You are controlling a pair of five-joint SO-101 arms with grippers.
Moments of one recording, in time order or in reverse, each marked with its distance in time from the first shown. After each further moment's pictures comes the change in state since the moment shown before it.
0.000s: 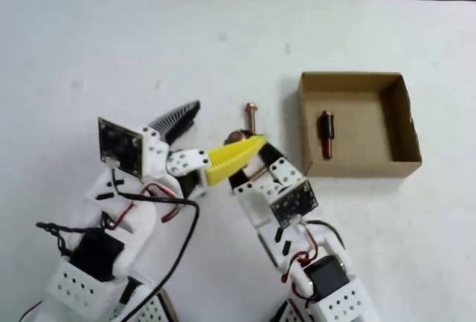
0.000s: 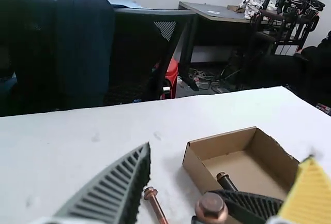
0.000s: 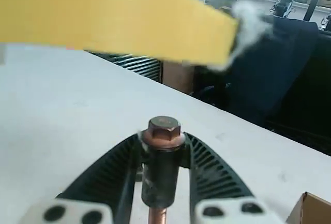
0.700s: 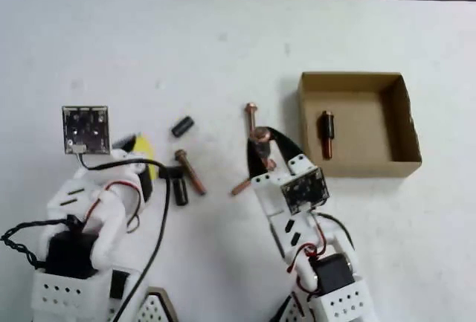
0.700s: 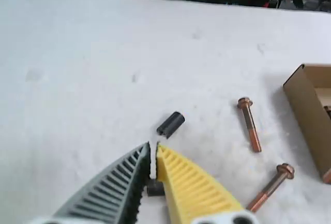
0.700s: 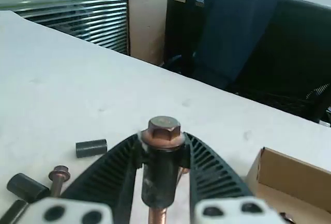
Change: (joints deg) left arm -19.8 -0.1 -4.6 32.1 0.0; right arm 8.7 0.0 0.0 5.3 0.0
